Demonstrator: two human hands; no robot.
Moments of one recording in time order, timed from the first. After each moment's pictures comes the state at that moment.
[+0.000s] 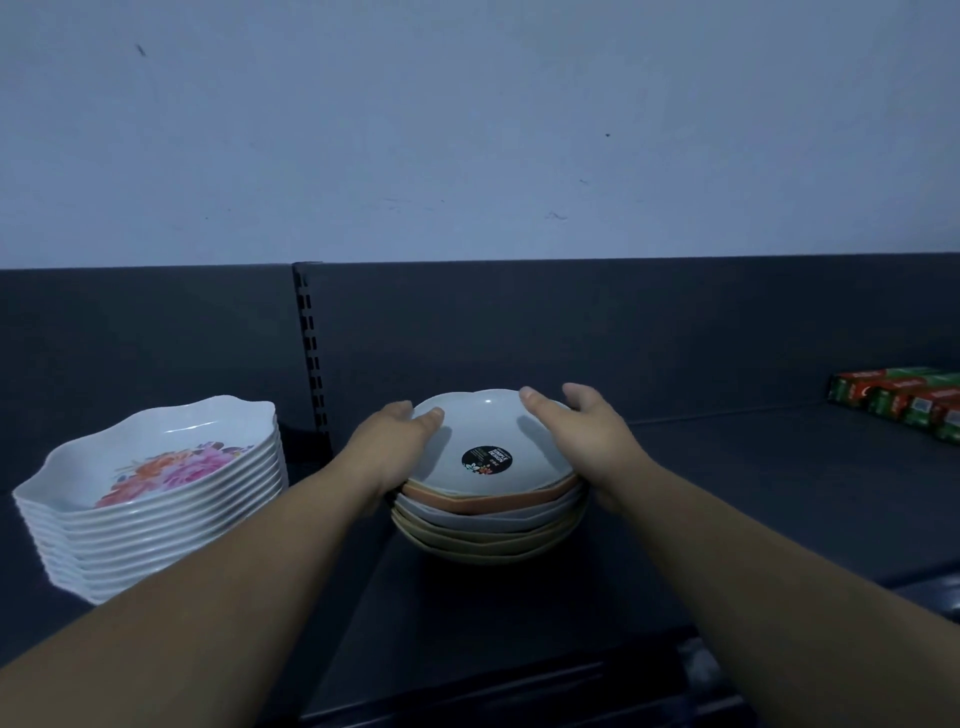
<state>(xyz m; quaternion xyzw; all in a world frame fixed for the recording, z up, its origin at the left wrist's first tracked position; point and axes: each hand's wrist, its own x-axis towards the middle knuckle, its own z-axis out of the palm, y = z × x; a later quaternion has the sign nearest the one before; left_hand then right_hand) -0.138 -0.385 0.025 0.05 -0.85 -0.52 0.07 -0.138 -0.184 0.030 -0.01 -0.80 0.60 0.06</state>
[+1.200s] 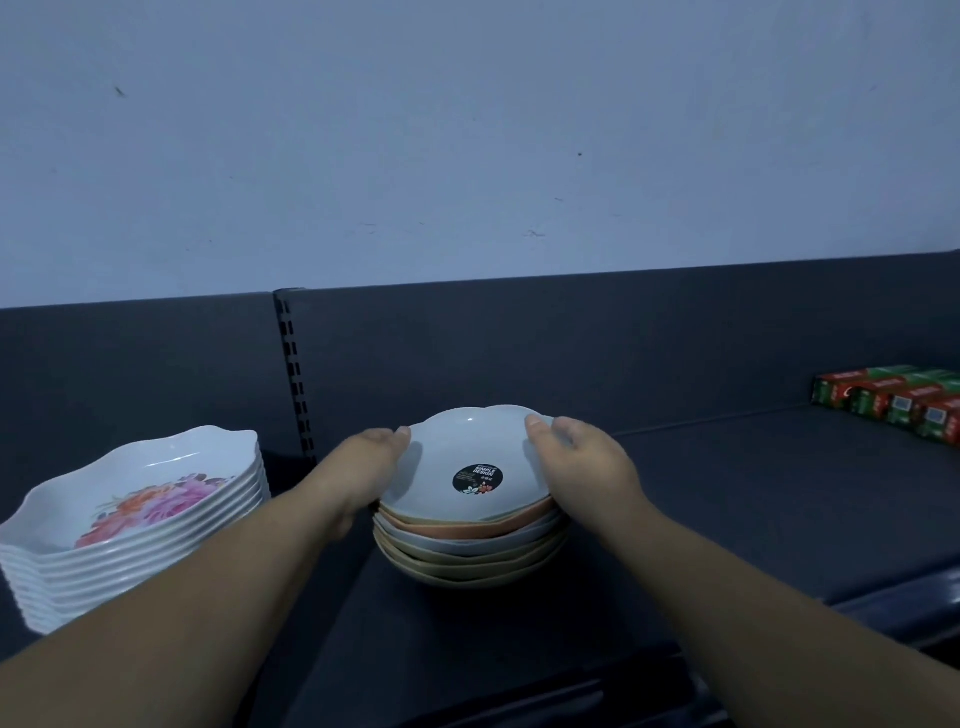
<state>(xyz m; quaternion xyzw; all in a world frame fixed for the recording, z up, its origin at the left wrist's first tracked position) -0.135 -0.389 0.031 0.07 -0.85 -0.53 0.05 -0.123 -0.178 0.019 -0.02 -0.88 0.45 0.13</state>
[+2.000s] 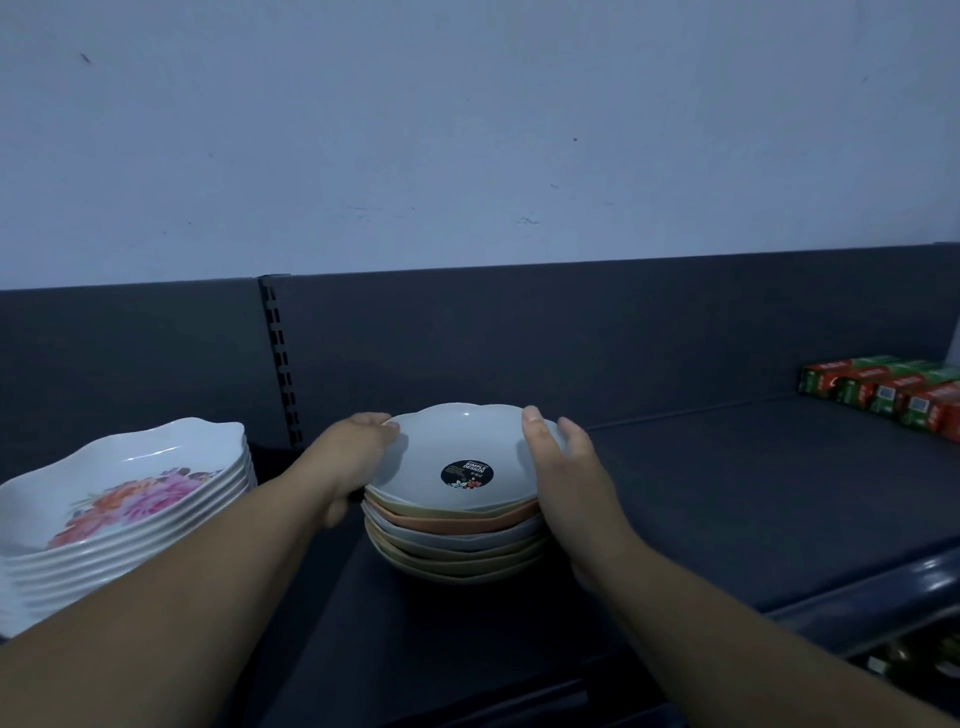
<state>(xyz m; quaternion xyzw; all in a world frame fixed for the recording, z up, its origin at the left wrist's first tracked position) -0.147 -0.399 0.029 0.07 -0.80 -0.60 0.02 -0.104 -0.197 0.004 -0.04 -0.75 0.65 0.11</state>
